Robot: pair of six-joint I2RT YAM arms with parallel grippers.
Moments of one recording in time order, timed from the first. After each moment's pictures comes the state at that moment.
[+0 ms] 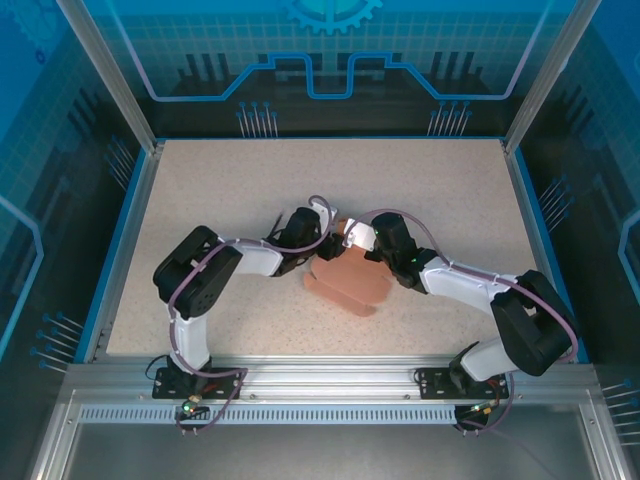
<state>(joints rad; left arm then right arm) -0.59 1.93 0.95 0.38 0.11 -0.22 0.61 1.45 0.72 0.11 0.31 -0.83</state>
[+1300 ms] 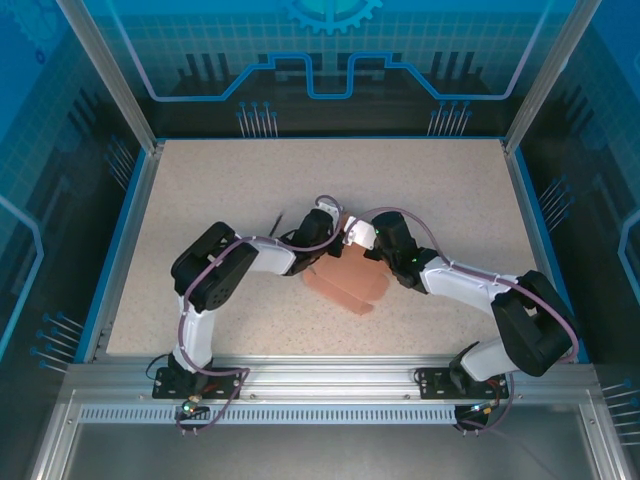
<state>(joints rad) -0.64 2.03 1.03 0.39 -0.06 -0.33 0.61 1.44 0.72 0.12 0.31 -0.80</state>
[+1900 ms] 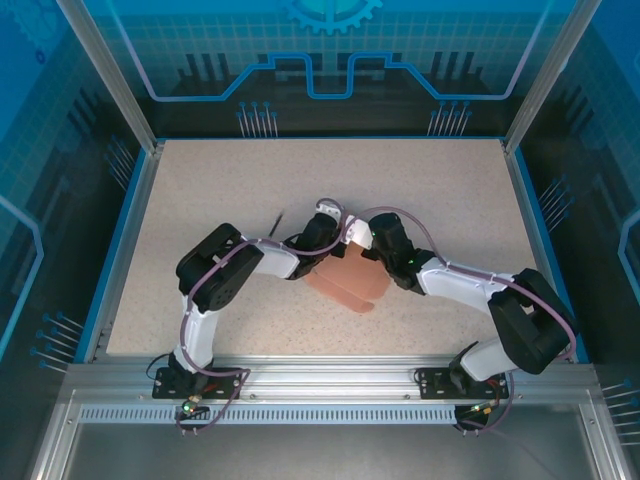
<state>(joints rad) -0.66 2.05 1.00 0.49 -0.11 -0.35 0.63 1.46 0.72 0.14 0.38 -0.75</state>
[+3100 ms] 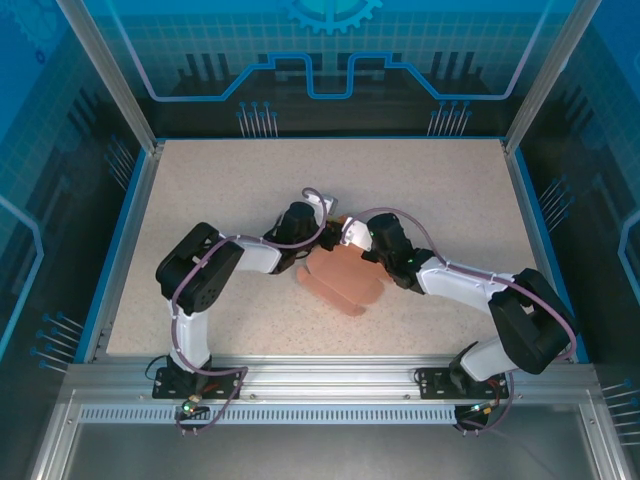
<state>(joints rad) -0.56 1.95 0.95 0.55 0.20 -0.32 0.64 1.46 0.74 0.08 0.37 -0.75</state>
